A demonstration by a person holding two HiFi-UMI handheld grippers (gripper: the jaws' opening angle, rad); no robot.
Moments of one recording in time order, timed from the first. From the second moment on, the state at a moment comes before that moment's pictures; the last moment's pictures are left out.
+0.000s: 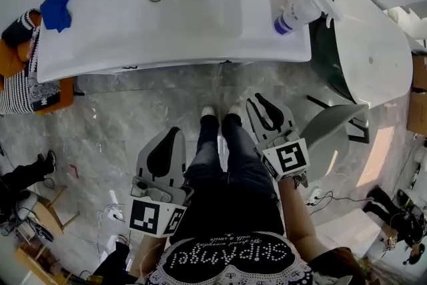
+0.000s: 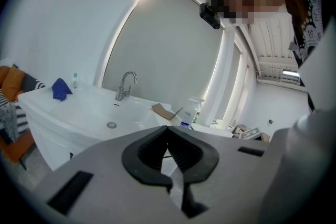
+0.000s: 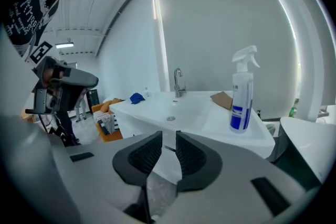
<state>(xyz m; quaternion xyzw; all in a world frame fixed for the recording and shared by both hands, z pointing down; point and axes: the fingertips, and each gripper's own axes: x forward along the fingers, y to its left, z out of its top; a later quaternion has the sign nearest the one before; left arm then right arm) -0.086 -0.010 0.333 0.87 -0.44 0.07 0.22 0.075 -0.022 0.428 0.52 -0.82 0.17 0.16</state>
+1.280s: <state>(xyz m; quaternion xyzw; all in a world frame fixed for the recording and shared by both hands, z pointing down) -0.119 -0.003 0.415 0.82 -0.48 0.12 0.30 0.071 -0.105 0.661 0.53 -0.77 0.27 0.26</state>
